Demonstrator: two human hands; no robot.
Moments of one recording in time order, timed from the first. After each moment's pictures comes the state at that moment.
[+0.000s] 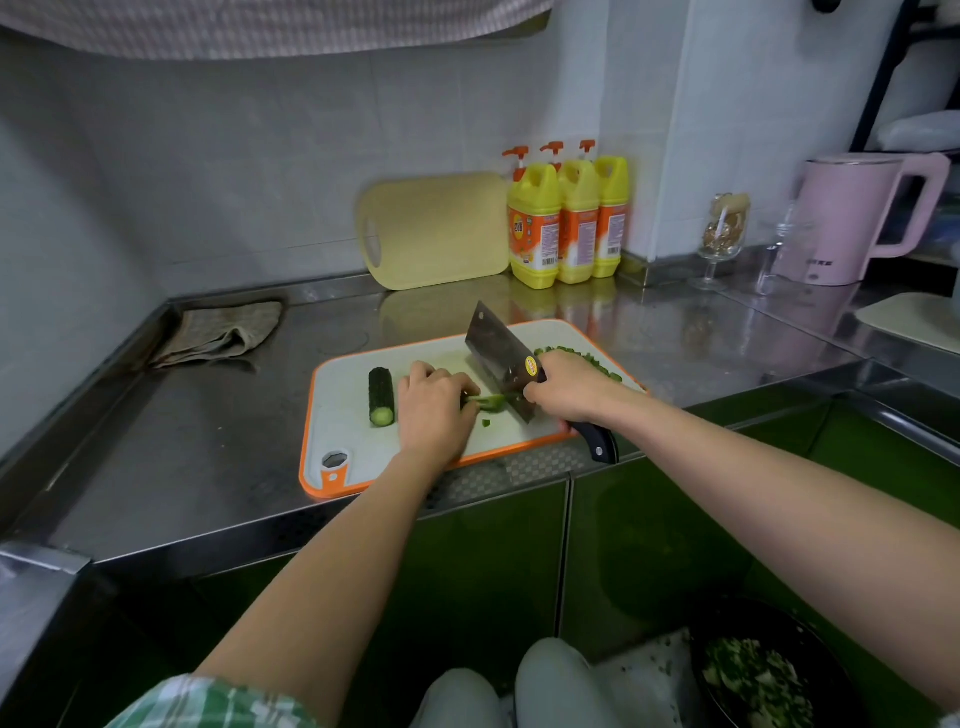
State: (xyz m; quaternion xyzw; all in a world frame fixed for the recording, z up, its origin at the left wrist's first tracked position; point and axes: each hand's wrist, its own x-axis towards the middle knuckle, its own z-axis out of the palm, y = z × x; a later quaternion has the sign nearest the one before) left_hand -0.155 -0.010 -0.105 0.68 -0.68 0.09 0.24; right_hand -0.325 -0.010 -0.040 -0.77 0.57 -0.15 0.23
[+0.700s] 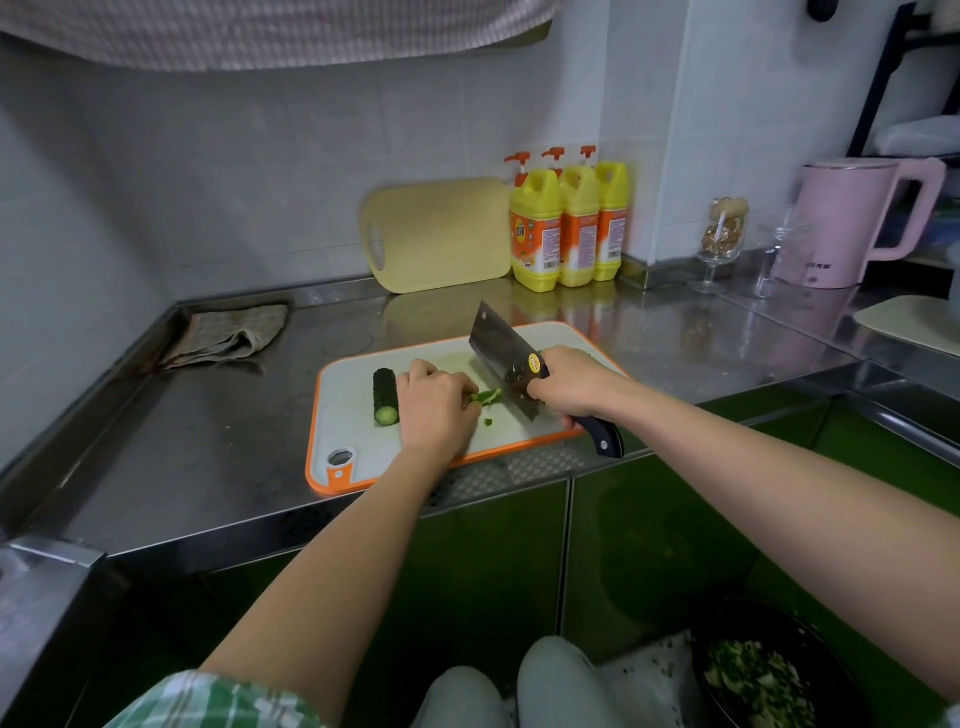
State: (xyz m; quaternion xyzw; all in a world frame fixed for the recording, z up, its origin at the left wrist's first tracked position) left_hand -0.156 -0.003 -0.099 0.69 -0.67 0.10 0.27; right_hand -0.327 -0.005 -0.031 -0.76 0.58 -0.15 0.25
